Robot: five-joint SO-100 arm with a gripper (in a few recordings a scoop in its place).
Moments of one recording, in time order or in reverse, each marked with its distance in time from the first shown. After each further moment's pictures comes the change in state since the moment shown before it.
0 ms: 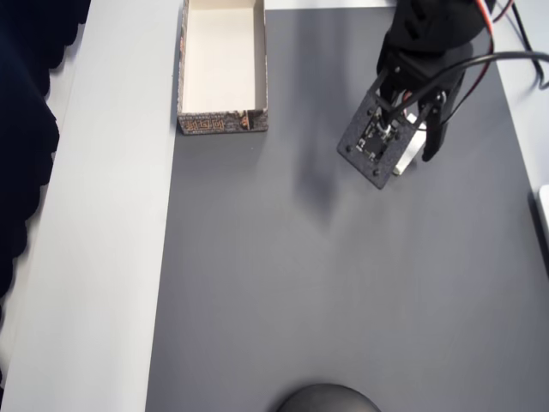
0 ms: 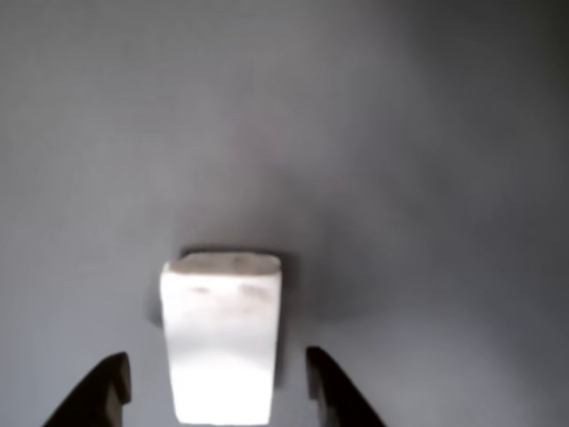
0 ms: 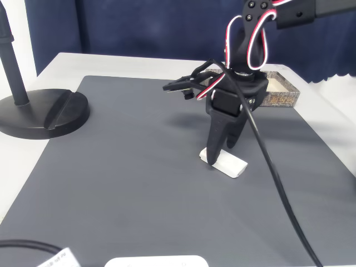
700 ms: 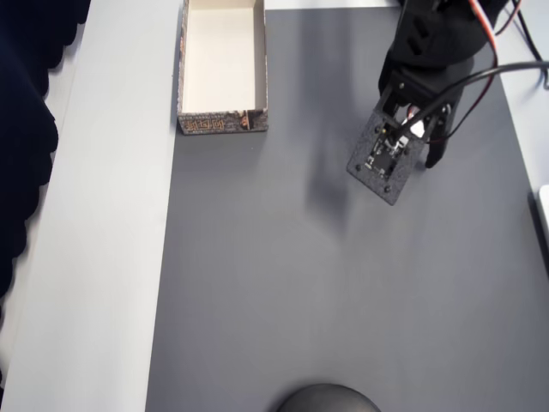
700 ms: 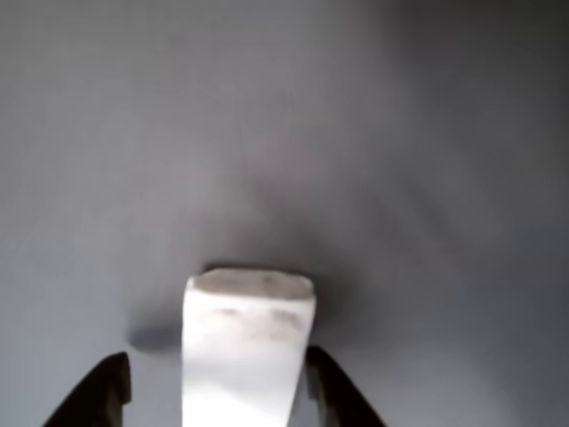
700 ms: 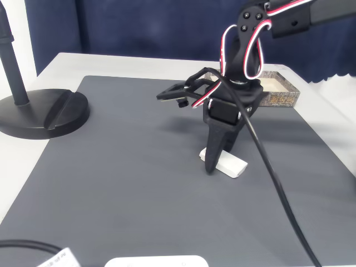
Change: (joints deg) arm -1.4 -1.9 0.0 -2.5 2.6
